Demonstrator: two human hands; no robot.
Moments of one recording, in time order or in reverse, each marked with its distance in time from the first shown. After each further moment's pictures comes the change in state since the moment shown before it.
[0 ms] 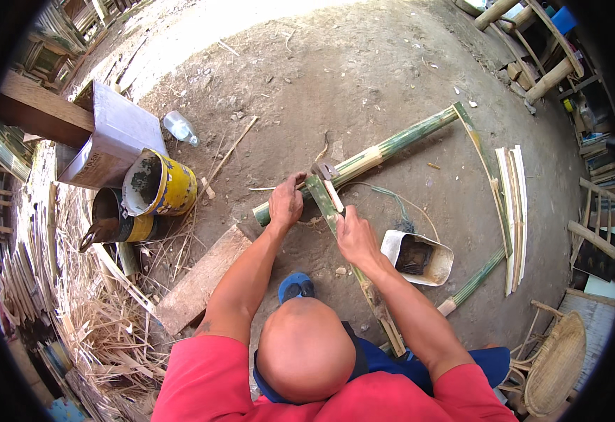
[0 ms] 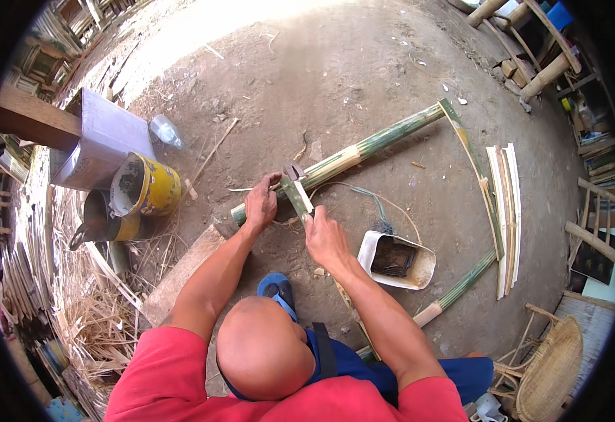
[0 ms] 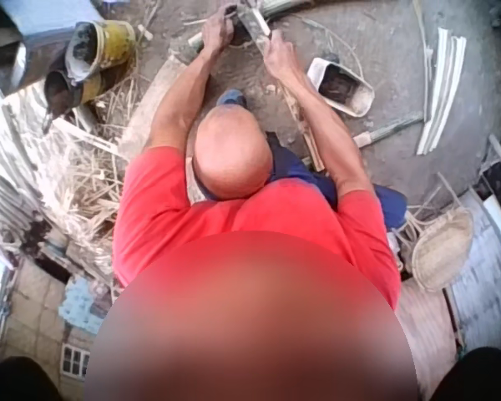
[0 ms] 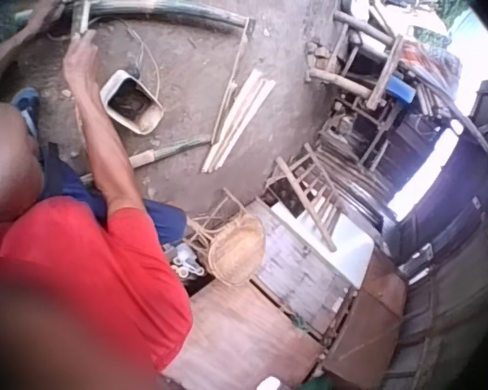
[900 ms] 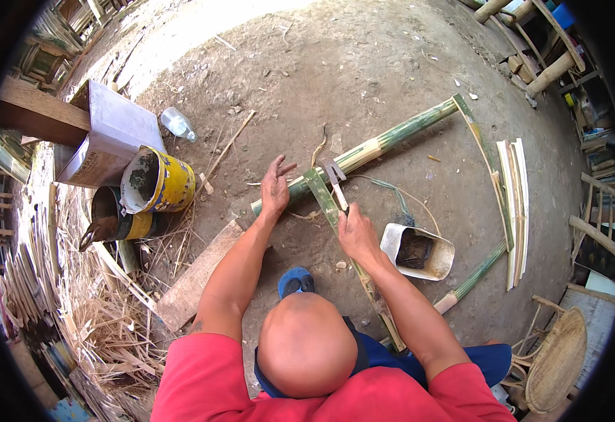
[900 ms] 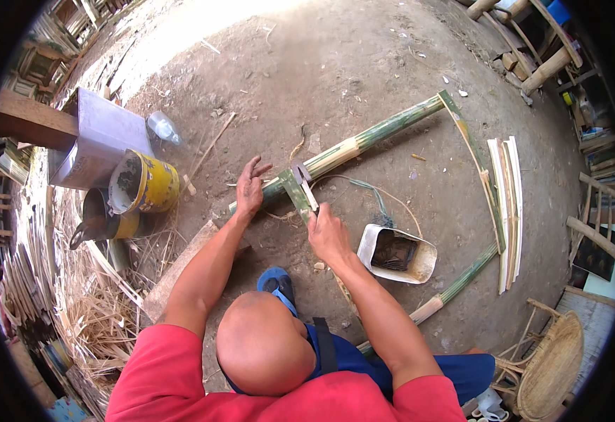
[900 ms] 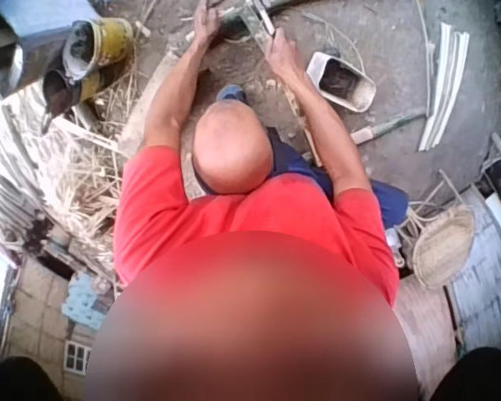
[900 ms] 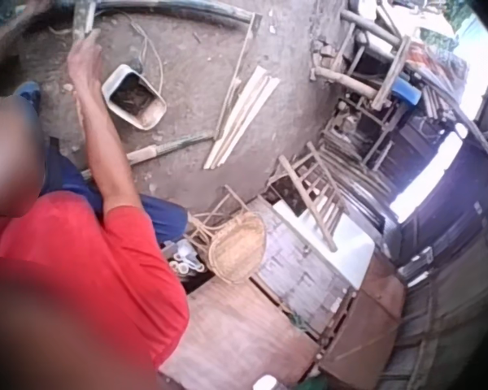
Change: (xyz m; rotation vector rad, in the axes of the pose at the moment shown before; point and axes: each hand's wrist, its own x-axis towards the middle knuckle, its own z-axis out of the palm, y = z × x) left_hand 0.006 -0.026 -0.006 -0.386 -0.005 -0.116; right_hand -0.003 0.030 0.026 0.031 0.013 0.096
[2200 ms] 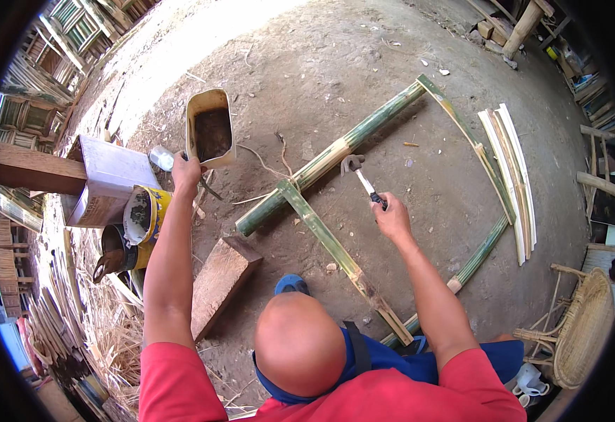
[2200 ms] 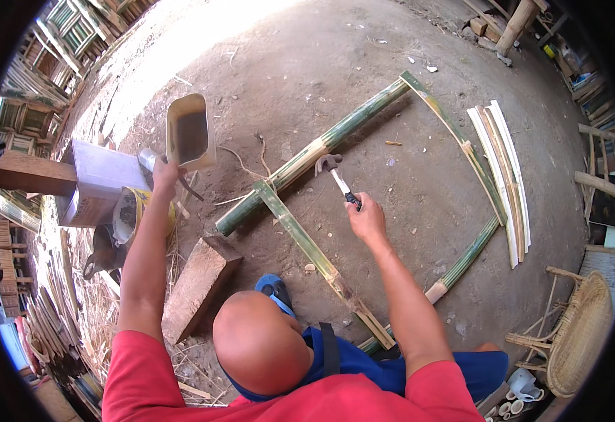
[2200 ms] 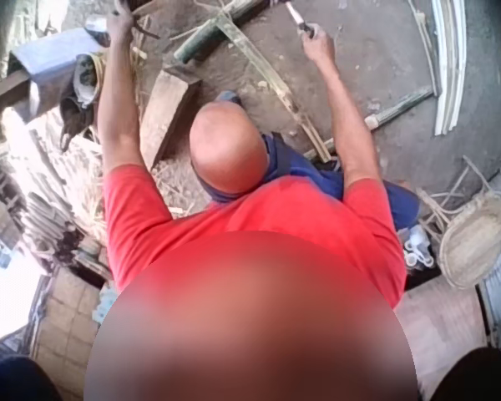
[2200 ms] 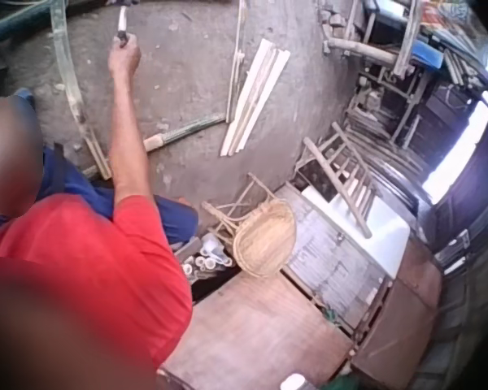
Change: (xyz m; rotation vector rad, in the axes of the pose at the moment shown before) left_hand 0.109 0.089 -0.131 0.161 0.374 -0.276; right_hand 0.008 0.131 -0.067 0.218 0.237 0.253
